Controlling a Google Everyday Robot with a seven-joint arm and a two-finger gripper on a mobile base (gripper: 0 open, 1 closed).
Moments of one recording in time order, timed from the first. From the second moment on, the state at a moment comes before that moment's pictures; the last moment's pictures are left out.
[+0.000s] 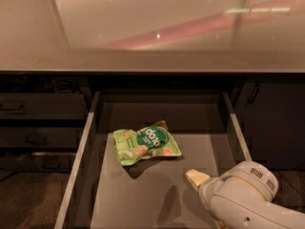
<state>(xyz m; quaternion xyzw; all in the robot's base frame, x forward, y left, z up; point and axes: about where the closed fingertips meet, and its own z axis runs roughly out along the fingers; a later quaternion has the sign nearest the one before) 0.367 -0.166 0.593 -0.85 0.50 -0.13 0.10</state>
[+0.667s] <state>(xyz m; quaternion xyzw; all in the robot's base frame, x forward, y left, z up) 0.375 -0.147 0.646 -0.84 0.49 -0.14 0.17</state>
